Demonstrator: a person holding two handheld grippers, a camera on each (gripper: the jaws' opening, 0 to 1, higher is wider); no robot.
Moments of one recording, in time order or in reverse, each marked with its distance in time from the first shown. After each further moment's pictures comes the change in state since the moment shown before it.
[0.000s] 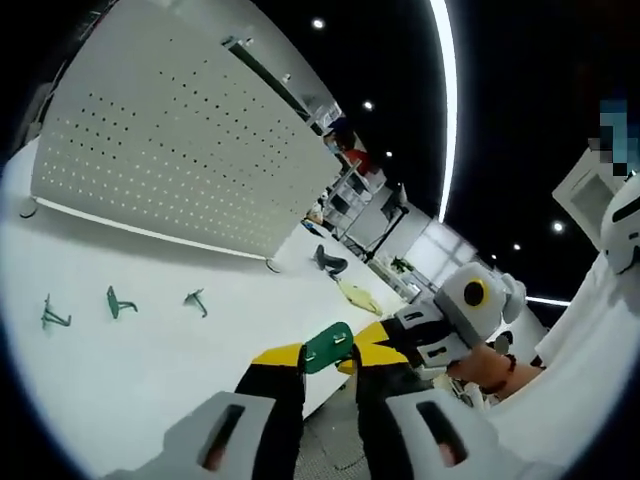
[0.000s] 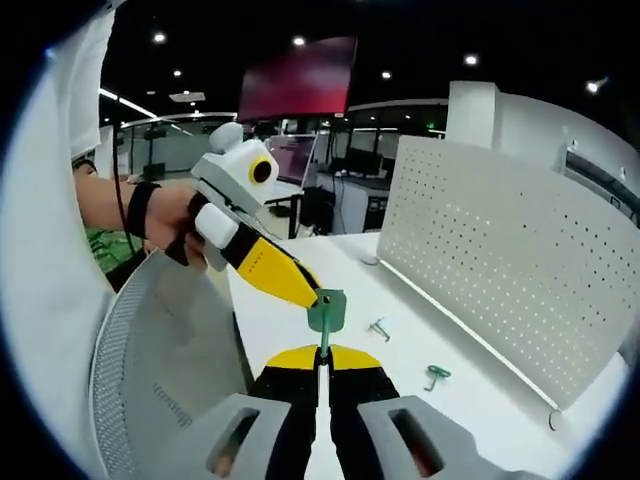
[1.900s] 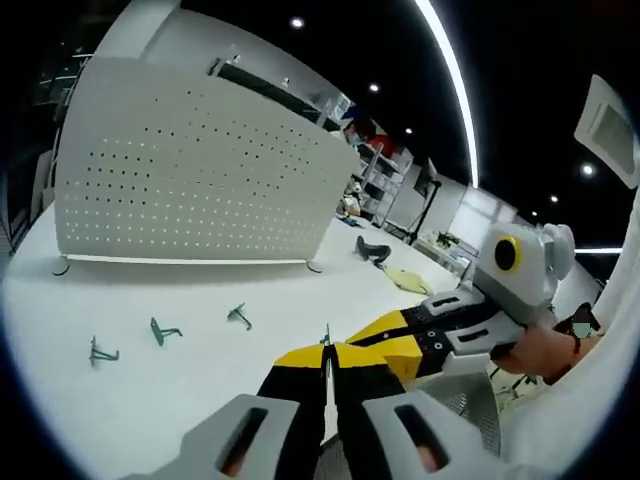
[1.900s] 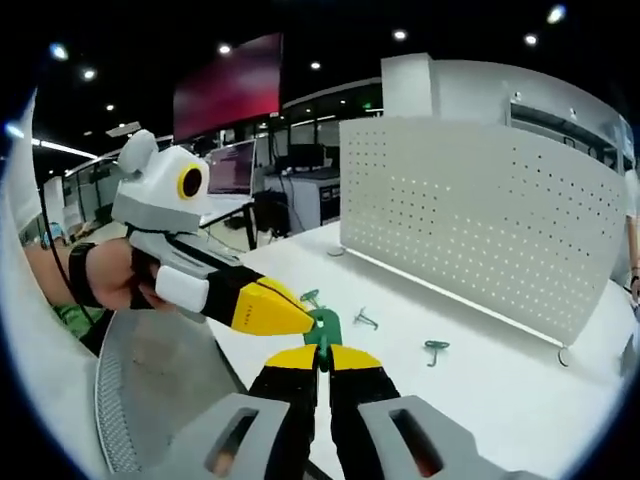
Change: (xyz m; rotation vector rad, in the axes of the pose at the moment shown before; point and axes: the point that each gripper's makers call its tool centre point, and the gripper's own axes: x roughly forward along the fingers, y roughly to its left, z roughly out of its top) left arm 0.000 0.012 0.001 0.222 0.020 0.232; right arm 0.020 -0.006 0.003 0.223 0.042 -0.181
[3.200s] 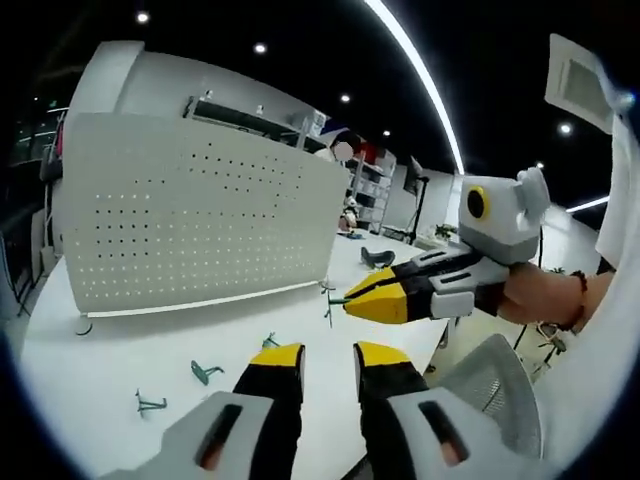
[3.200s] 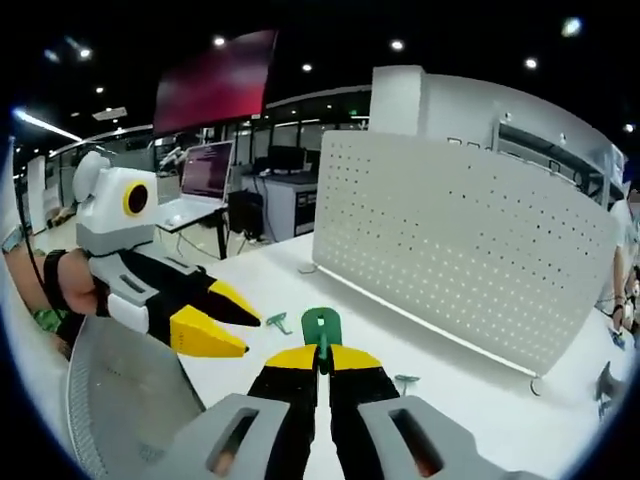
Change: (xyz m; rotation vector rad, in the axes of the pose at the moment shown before) left arm -0.026 0.032 0.021 0.198 -0.092 -0.006; right arm 0.023 -0.028 0.042 -0.069 -0.031 -0.134
